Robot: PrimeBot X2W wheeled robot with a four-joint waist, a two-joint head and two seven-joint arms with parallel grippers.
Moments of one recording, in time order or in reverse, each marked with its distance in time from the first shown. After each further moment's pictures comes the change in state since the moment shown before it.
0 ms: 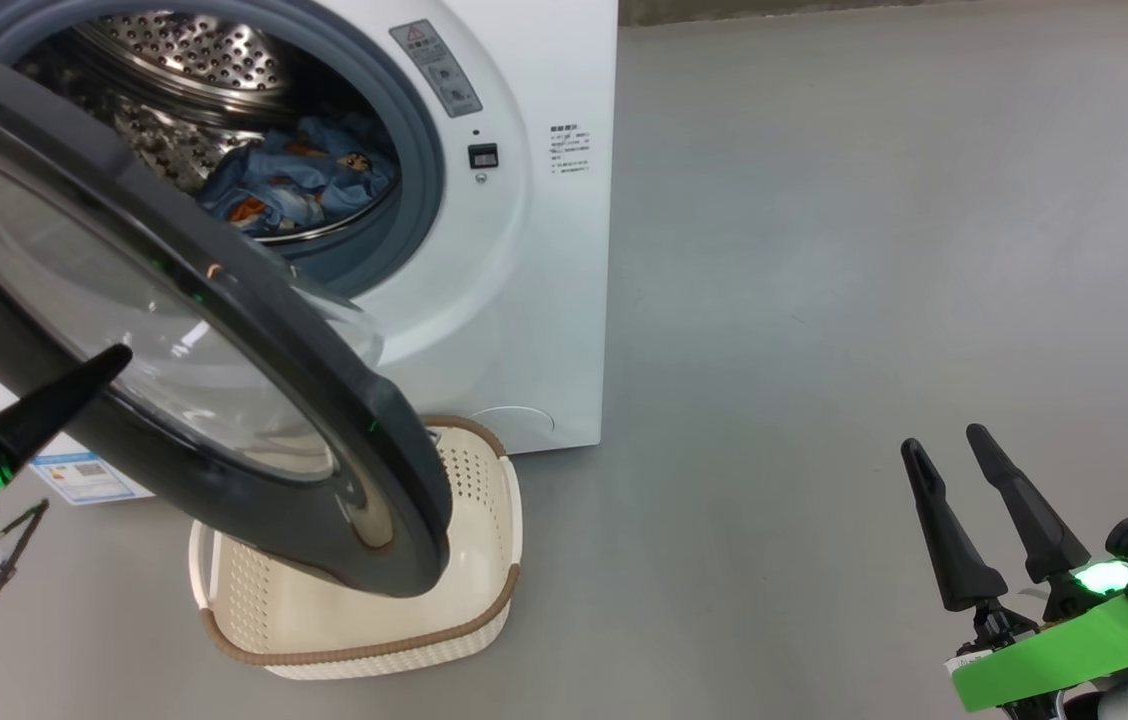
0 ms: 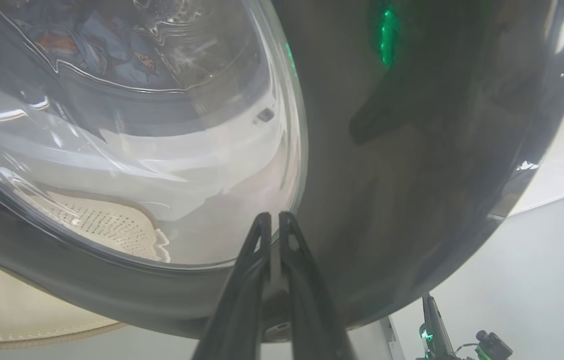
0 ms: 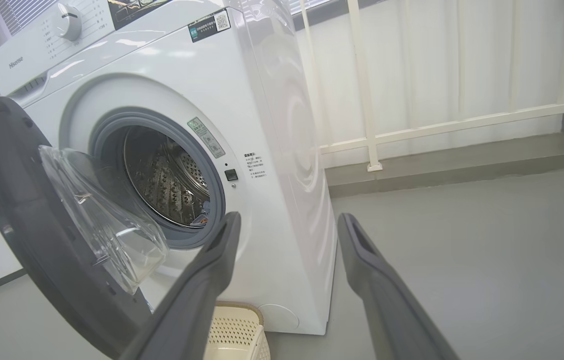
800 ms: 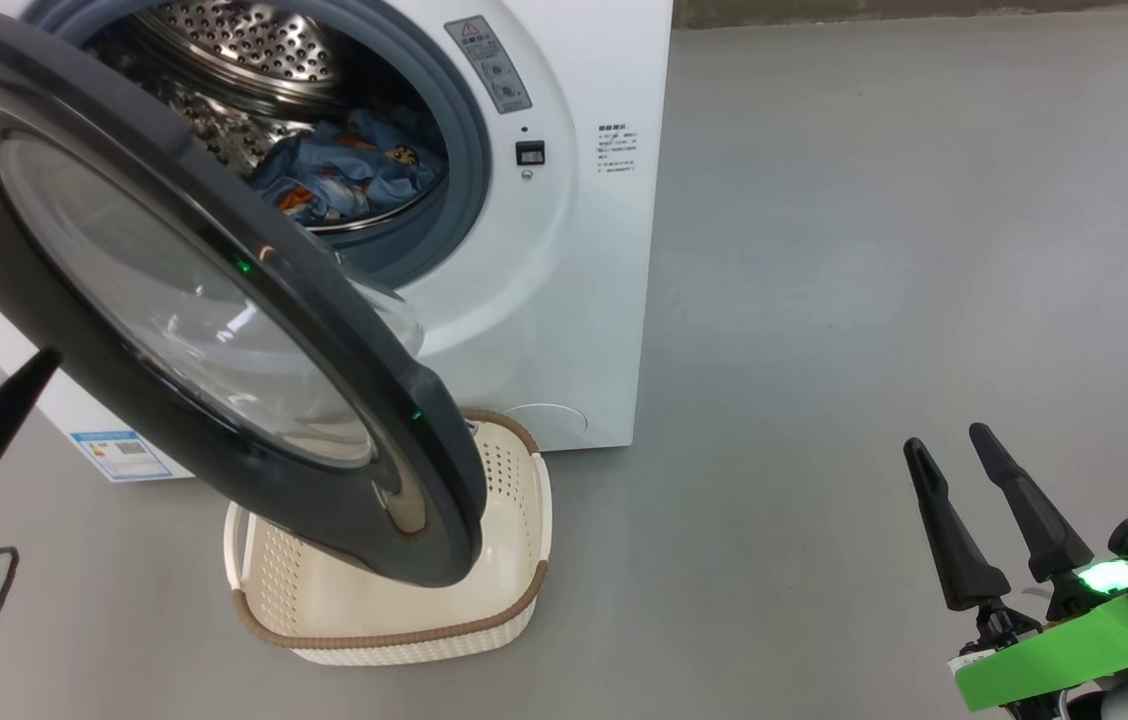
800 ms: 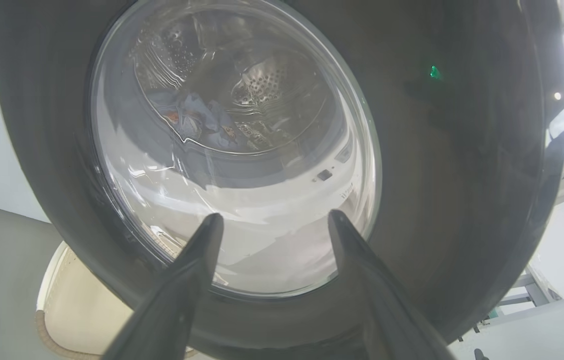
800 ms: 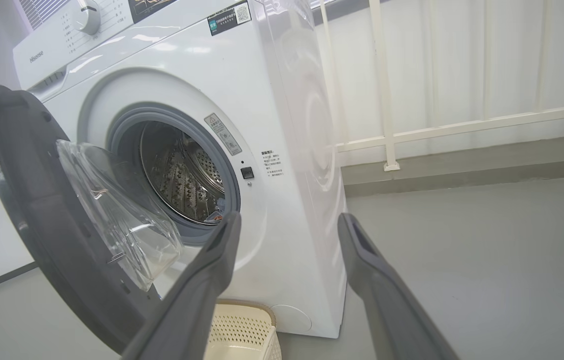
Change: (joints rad) left arm 0.093 0.037 0.018 0.000 0.044 0.000 -0.247; right arm 0.000 -0.006 -0.001 -0.001 0.000 0.000 0.000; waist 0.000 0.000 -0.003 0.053
